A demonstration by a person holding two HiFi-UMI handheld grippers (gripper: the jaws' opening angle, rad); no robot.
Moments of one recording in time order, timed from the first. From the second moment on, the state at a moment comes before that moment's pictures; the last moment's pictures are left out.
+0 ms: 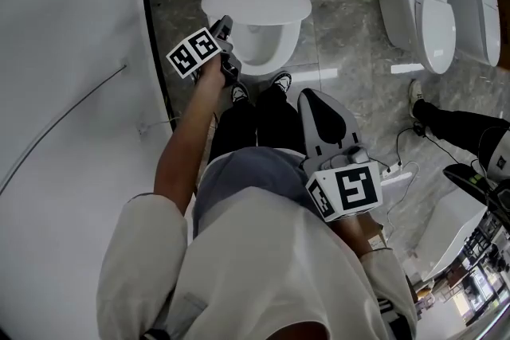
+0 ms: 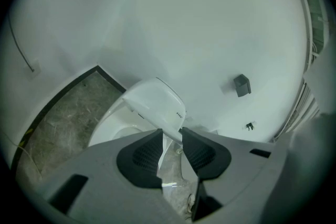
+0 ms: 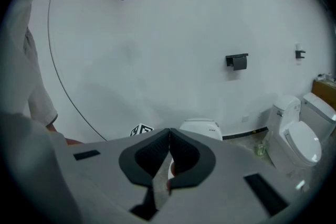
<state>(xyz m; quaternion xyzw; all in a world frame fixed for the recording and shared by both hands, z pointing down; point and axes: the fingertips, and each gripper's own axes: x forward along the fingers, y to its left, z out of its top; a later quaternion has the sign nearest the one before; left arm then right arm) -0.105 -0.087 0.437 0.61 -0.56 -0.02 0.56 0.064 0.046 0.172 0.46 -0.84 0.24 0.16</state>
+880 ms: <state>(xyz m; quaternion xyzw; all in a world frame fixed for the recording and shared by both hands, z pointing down) -0.114 -0.171 0.399 0.61 -0.55 -0.10 0.56 0.073 0.014 0.170 0.46 -0.84 0.25 0.16</state>
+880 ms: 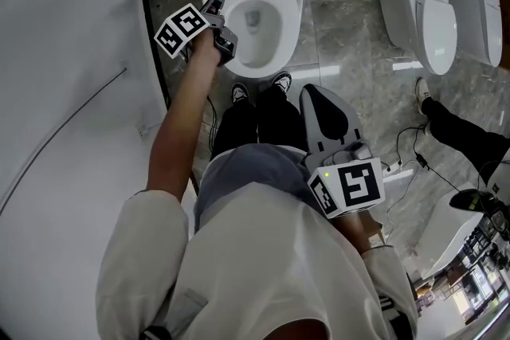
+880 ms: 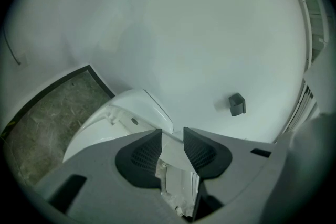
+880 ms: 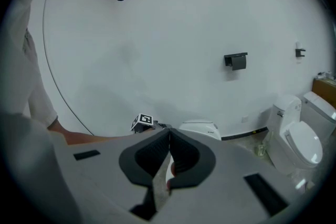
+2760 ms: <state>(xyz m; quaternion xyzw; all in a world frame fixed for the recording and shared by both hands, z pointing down) -0.127 -0.300 0.379 0.61 -0.57 -0.14 0.53 0.108 -0.015 0.187 0.48 -0.82 0.27 0.17</state>
